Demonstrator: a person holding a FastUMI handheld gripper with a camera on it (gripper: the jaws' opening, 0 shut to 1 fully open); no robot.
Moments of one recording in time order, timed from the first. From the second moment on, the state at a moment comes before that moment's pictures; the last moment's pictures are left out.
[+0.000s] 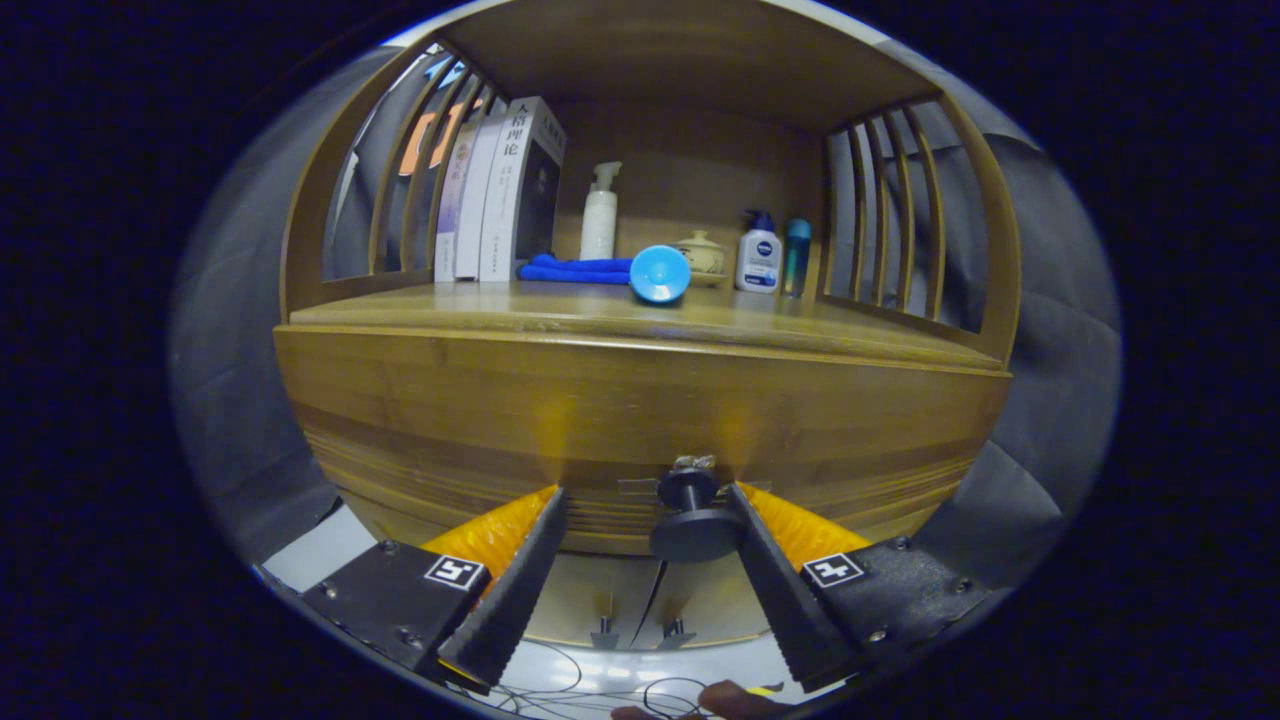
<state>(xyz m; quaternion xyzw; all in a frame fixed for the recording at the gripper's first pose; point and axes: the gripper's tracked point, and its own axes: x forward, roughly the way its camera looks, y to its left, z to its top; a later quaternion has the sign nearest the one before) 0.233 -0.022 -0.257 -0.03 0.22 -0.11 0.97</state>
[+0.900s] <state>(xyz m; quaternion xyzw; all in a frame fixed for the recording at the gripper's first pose) 0.074 0.056 -0.078 -0.02 0.08 0.01 1.00</state>
